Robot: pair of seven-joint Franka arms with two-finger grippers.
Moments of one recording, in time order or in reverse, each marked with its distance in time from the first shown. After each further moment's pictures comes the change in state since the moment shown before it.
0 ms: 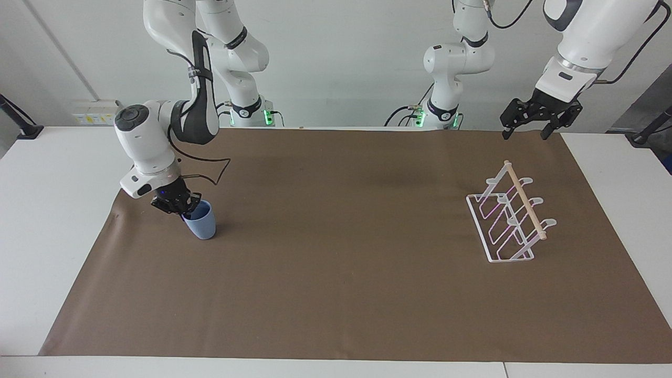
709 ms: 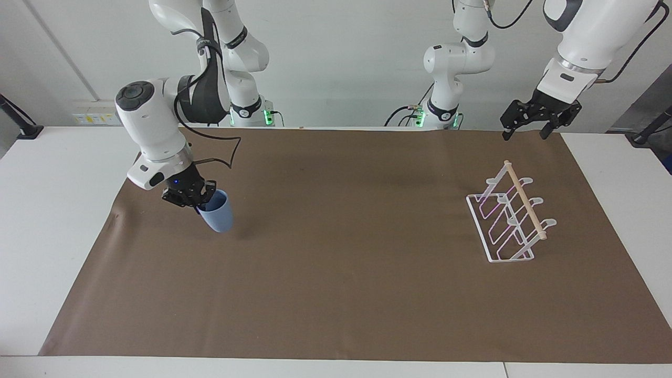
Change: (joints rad) left arm 0.000 0.000 0.000 -0.004 0.000 0.000 -0.019; right arm 0.018 -0.018 0.128 0.262 0.120 -0.287 -0.001
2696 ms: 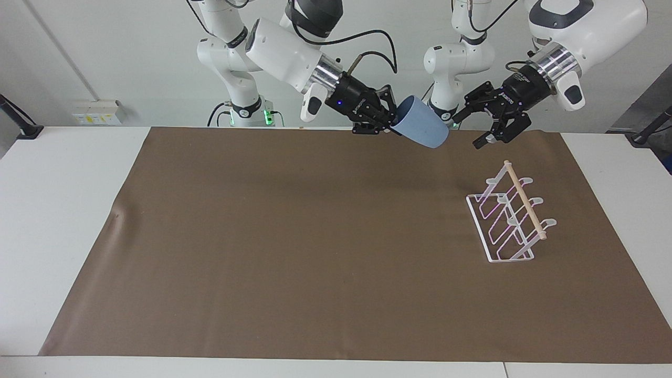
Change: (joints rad) left arm 0.035 -0.096 -0.039 -0.236 -0.922 0.403 -1.410; right arm 0.034 -0.014 0.589 0.110 0.872 0.391 0.299
